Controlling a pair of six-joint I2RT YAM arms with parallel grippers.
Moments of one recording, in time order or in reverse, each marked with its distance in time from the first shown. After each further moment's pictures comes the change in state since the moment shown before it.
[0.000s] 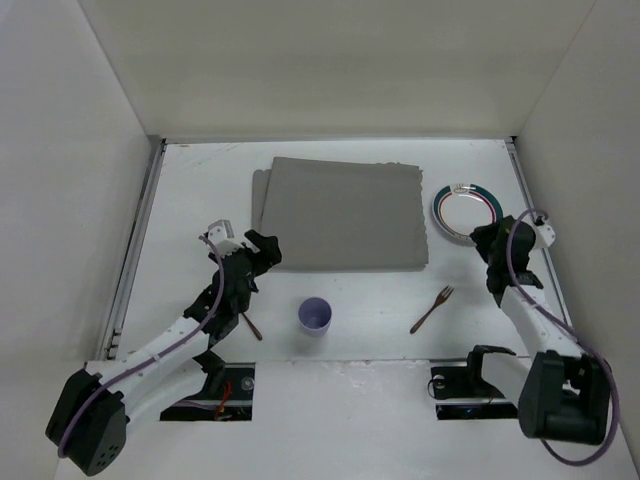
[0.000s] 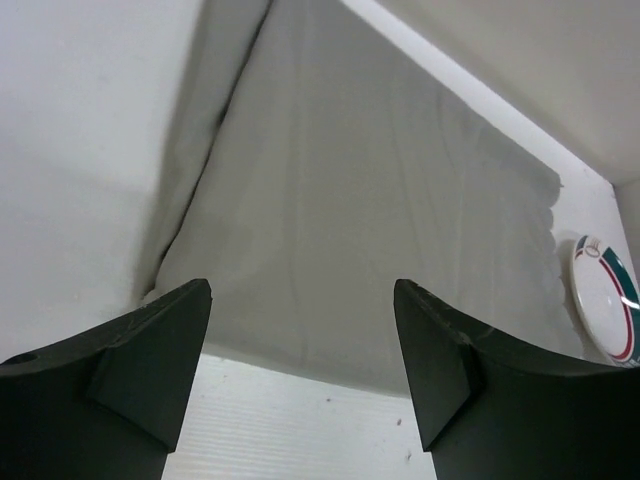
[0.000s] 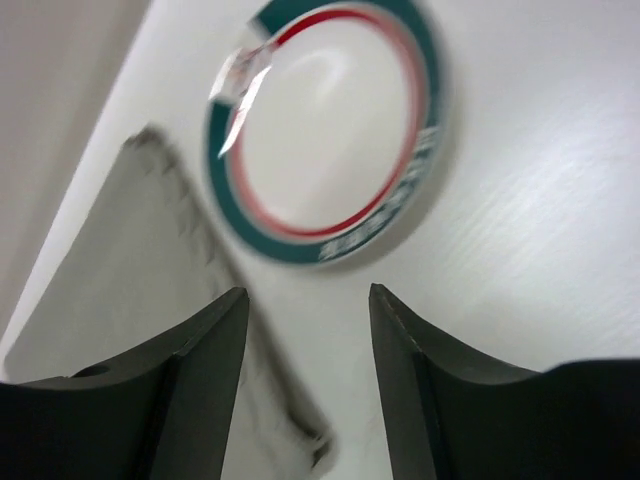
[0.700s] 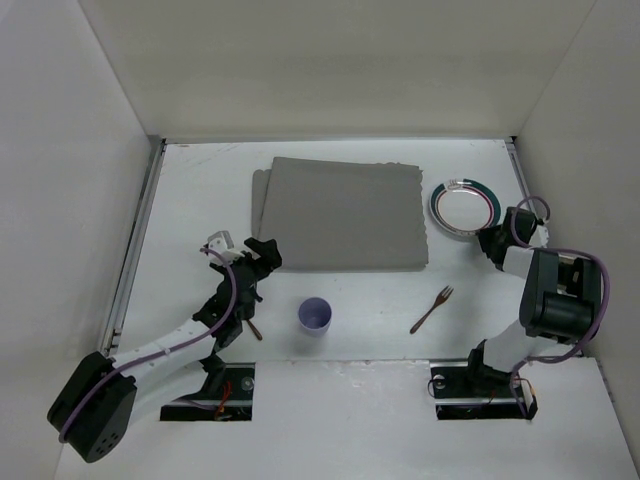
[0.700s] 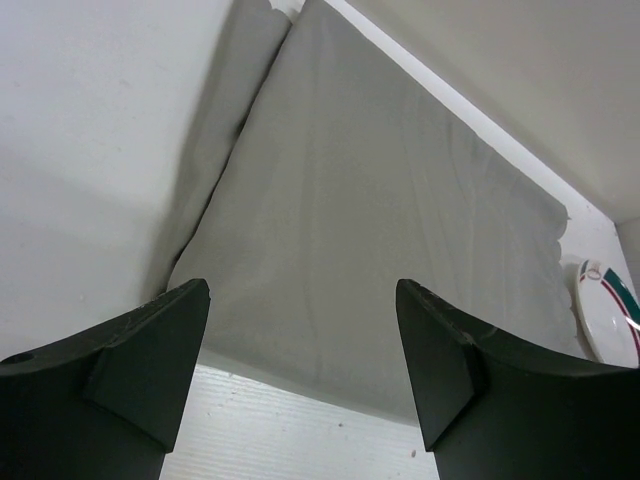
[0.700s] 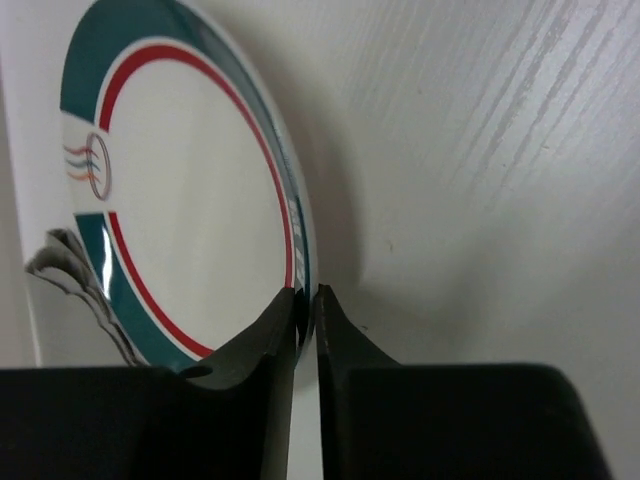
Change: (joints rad) left arm -0.067 0.081 -0.119 0.271 -0.134 0.002; right arm -0.199 0.591 0.161 0.203 -0.163 0.191
